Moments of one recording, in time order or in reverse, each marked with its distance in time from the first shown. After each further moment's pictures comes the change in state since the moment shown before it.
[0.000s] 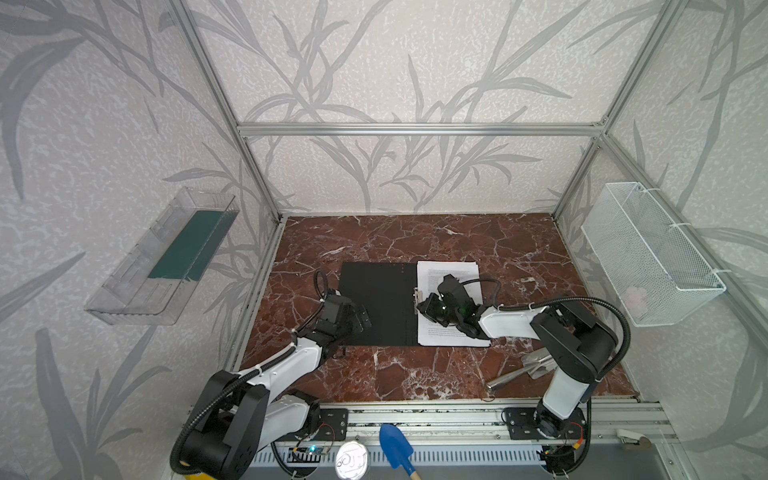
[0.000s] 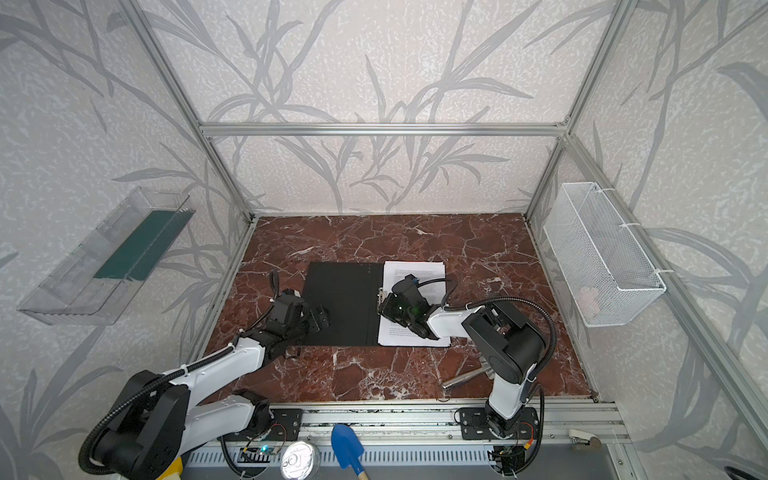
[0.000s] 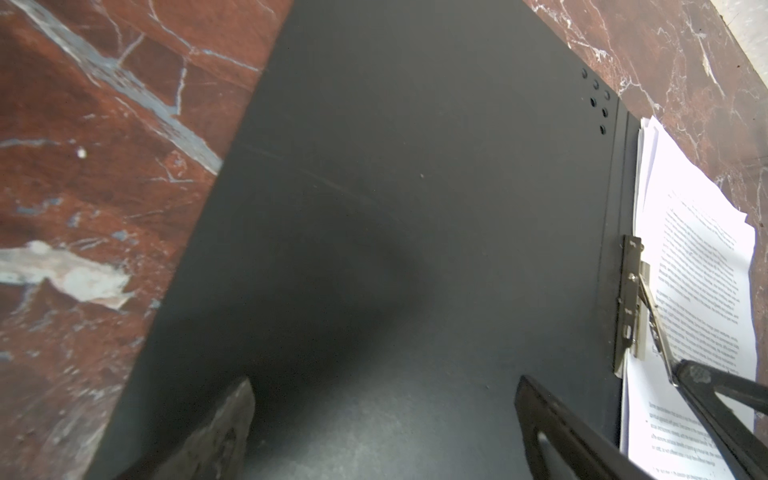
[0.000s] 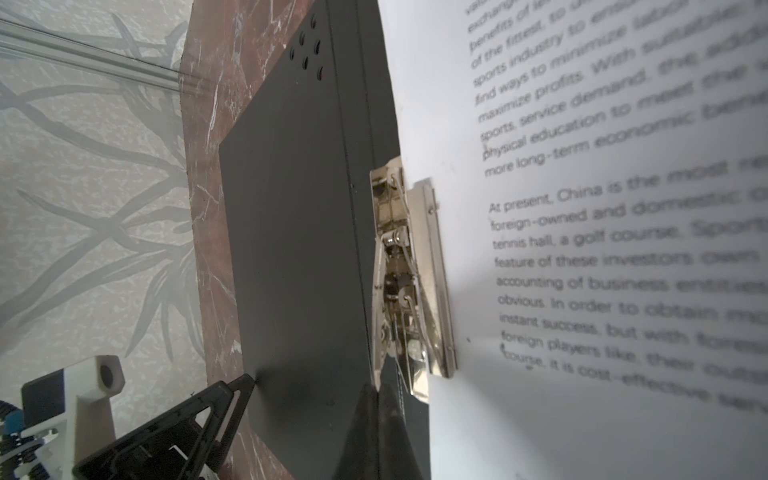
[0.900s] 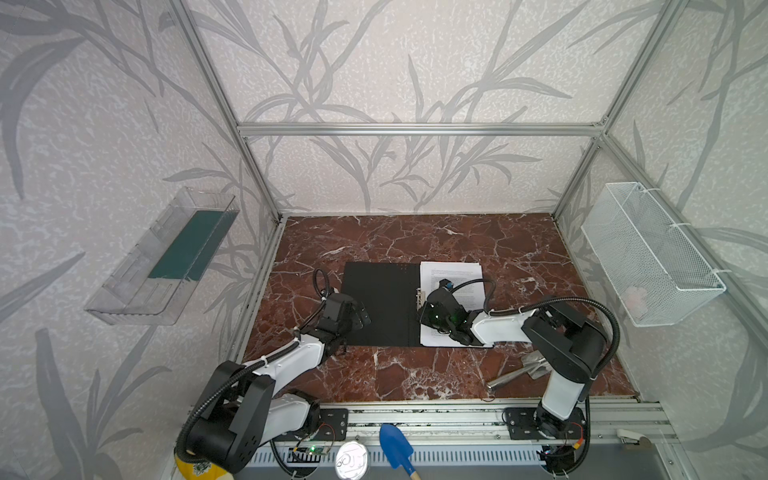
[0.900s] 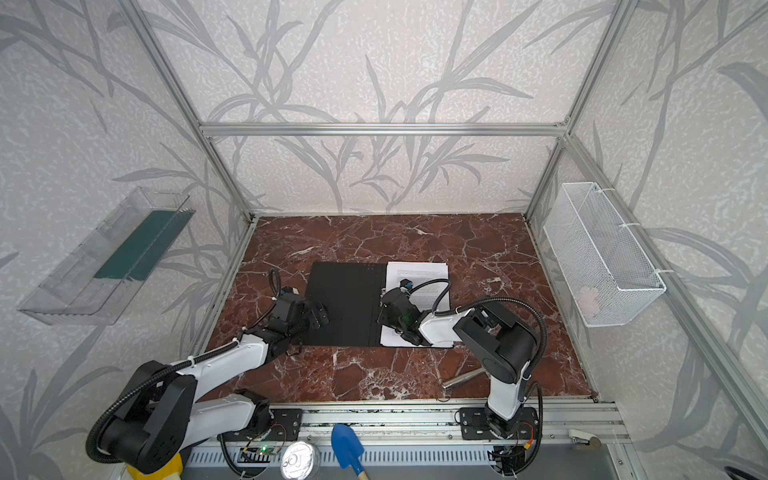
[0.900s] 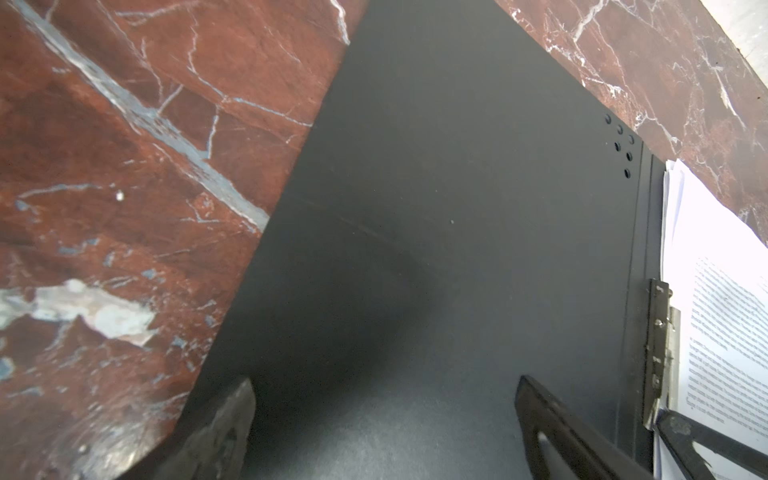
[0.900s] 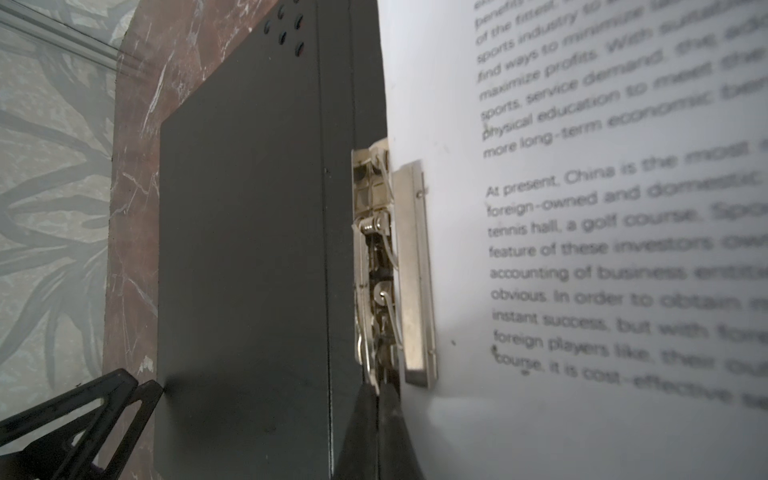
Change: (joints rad) left arm 0.000 0.063 0.013 0.056 -0.071 -0.003; right arm 0.090 0.046 0.031 -0.079 0.205 -0.055
